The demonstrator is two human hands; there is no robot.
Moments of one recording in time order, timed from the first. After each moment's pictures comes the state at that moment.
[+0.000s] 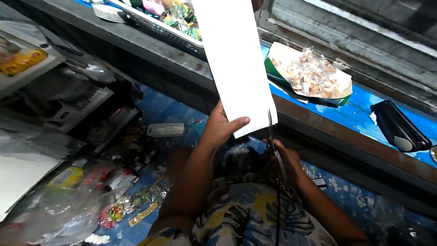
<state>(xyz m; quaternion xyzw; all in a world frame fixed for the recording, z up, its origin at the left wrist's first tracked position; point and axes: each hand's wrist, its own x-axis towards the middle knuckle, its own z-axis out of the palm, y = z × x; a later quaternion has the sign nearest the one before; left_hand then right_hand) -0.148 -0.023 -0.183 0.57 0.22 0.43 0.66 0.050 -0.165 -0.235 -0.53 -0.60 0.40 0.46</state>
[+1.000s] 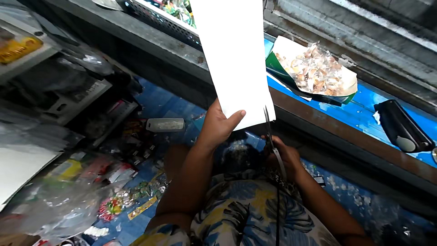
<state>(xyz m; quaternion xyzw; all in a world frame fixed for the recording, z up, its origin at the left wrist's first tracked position) -0.145 -0.024 -0.183 0.57 0.25 0.49 0.61 0.049 -0.160 -0.230 -0.53 -0.62 0.38 0.43</state>
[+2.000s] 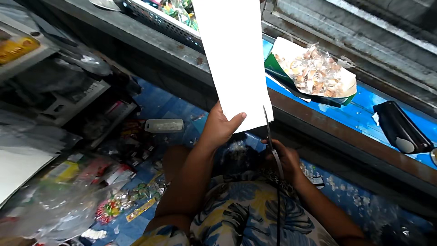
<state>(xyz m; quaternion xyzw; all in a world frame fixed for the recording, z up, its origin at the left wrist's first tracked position) -0.143 -0.028 -0.181 0.57 0.28 0.47 0.62 0.039 -0.165 -0.231 -0.57 -0.57 0.37 0.46</state>
